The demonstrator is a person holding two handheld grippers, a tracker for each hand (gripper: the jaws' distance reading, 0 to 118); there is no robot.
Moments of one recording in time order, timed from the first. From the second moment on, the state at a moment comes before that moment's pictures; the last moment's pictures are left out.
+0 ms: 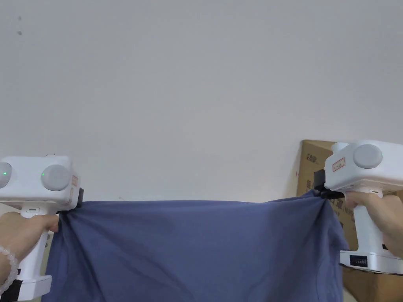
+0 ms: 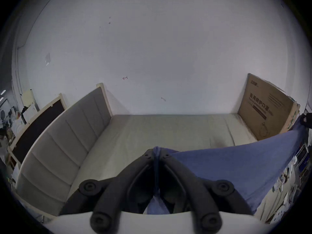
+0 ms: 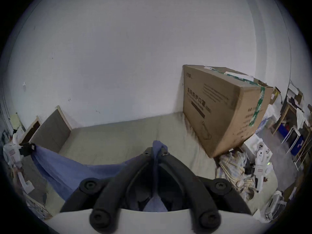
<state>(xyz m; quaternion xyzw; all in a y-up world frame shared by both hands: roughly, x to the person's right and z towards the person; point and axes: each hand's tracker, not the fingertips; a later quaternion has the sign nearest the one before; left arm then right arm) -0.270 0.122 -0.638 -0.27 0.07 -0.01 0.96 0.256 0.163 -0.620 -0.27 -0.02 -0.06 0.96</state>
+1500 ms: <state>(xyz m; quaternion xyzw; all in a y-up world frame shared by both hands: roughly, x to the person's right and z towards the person) -0.293 -0.227 -0.753 -0.45 0.08 0.00 0.89 0.251 -0.186 -0.768 -0.52 -0.04 -0.05 0.85</state>
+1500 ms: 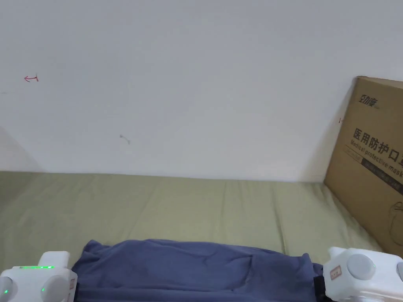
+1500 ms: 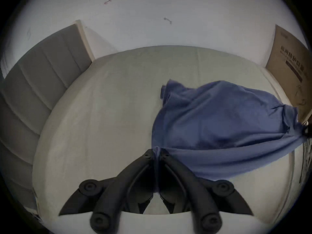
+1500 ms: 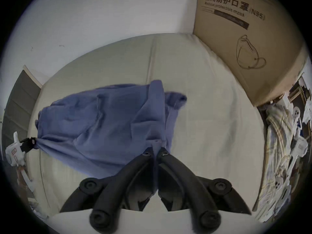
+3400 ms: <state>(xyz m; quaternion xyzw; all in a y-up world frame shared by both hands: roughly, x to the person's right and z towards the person) -0.322 -0.219 -0.306 -0.46 0.02 0.05 0.89 0.226 -0.200 -0.321 -0.48 -0.01 -0.09 0.87</state>
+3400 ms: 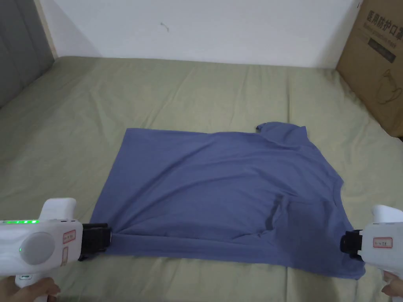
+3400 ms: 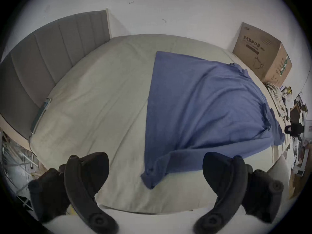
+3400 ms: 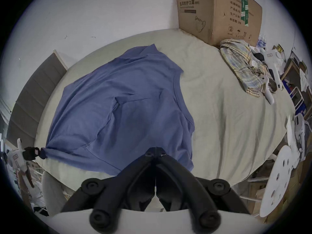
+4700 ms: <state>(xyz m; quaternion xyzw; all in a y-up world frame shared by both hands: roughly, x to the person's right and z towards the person) -0.324 -0.183 -0.369 -0.49 0.00 0.06 0.87 0.262 -0.168 -0.383 -0.46 0.00 -0.15 0.87</state>
